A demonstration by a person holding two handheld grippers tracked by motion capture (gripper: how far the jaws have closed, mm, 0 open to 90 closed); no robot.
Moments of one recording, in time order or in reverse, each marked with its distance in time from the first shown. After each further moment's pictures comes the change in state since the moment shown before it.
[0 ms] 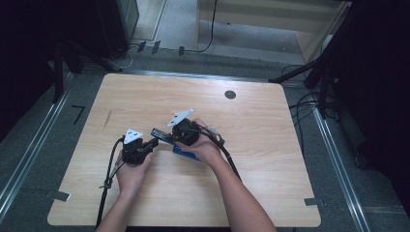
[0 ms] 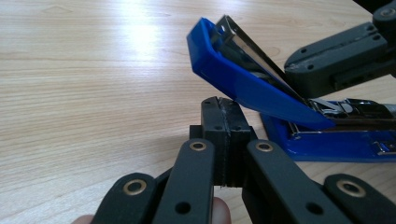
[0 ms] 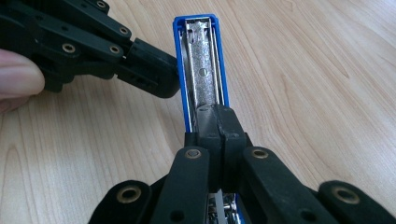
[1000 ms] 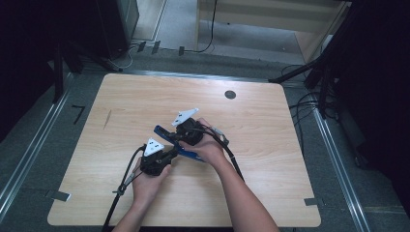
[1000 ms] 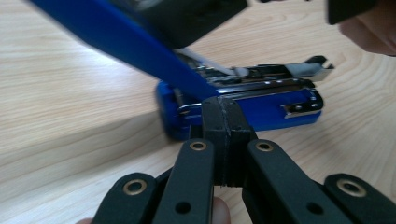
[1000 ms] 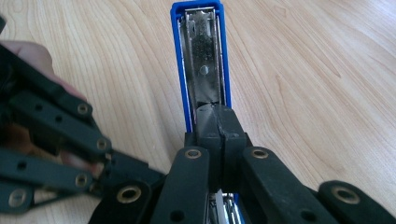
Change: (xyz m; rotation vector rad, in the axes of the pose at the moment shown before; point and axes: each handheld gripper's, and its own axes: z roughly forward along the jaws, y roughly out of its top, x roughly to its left) left arm -0.058 -0.018 0.011 0.022 -0.128 0.125; right arm -0.003 -0.005 -0.012 -0.037 0.015 0.022
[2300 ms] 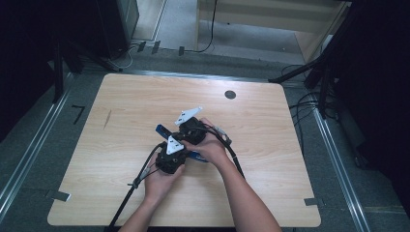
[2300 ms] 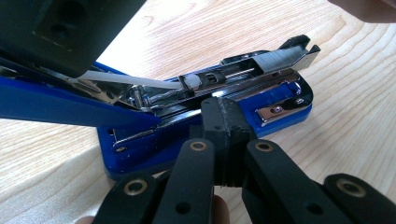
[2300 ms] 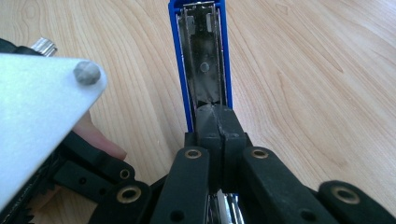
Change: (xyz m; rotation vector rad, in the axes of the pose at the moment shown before) left arm -0.024 0.012 0.029 0.087 0.005 0.139; right arm -0.005 -0.003 -0.005 -0.009 0.030 0.028
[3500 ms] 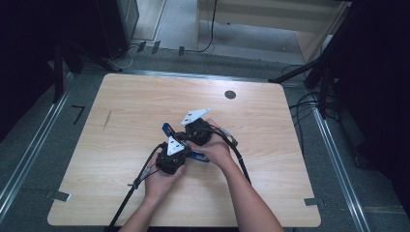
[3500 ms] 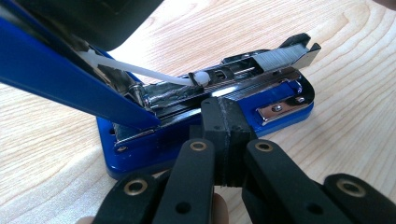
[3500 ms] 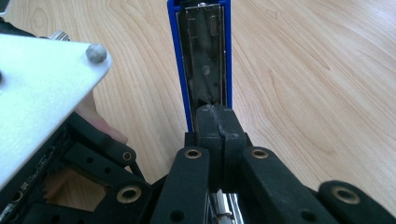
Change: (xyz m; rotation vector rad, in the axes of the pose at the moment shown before) left arm -0.002 0.000 0.000 -0.001 0.020 0.016; right arm -0.002 -0.010 -0.015 -0.045 -0.005 0.017
